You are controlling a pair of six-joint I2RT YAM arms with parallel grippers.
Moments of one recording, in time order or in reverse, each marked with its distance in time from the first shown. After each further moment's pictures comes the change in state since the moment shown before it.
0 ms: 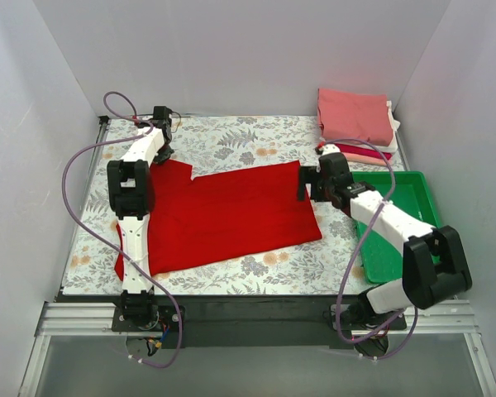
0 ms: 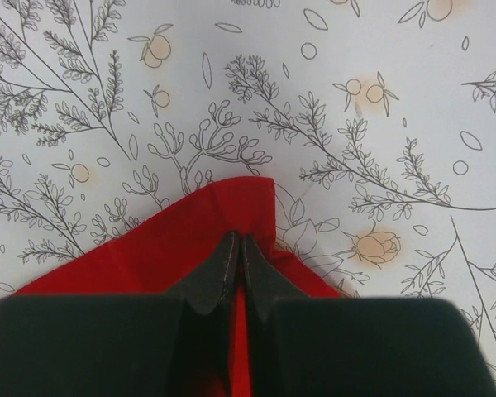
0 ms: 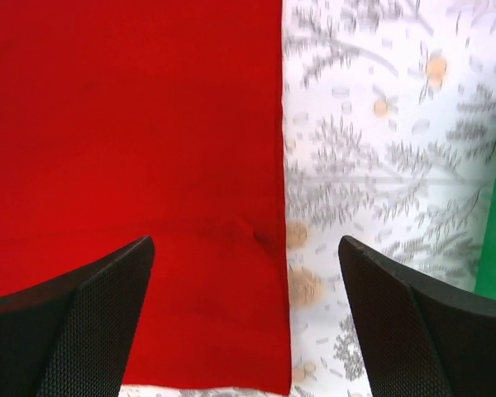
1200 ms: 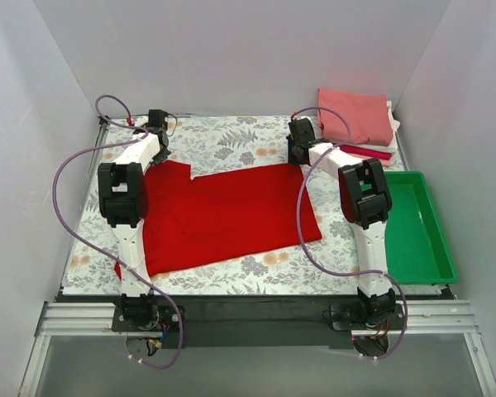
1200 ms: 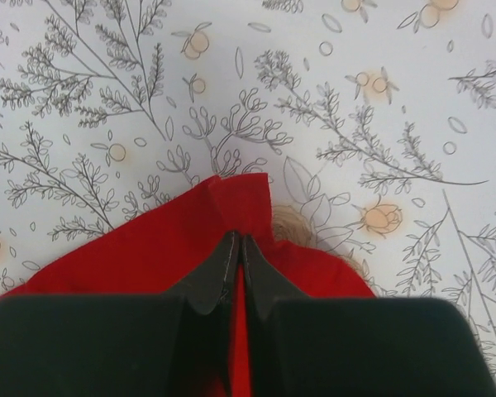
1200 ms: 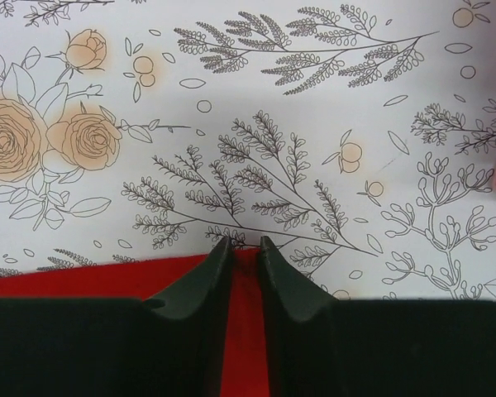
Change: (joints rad) left arm 0.002 -0.190 -0.271 0.209 -0.014 0.001; right arm -0.041 0.871 0.837 -0.026 0.099 -0.048
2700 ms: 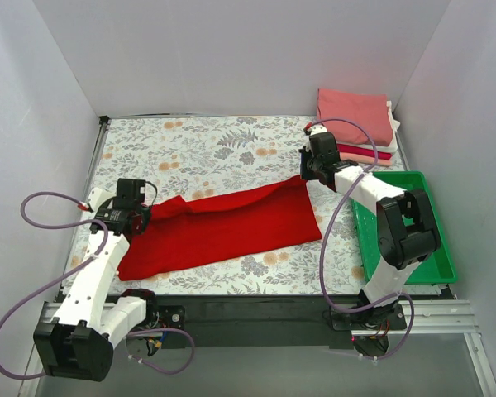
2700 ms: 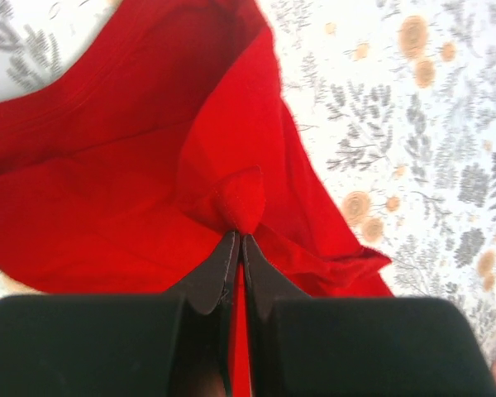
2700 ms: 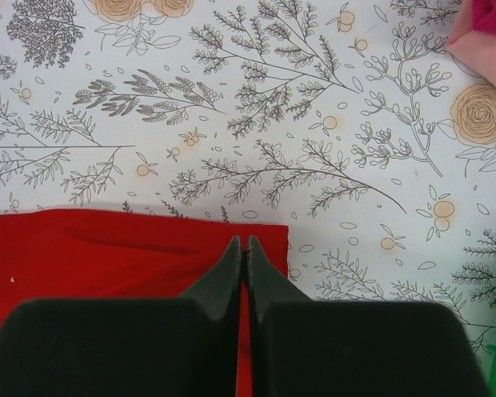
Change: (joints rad) left arm -0.071 -1.279 -0.977 -0.224 0.020 -0.609; right arm 0.004 -0.529 -0.546 0.139 -0.127 -0.037
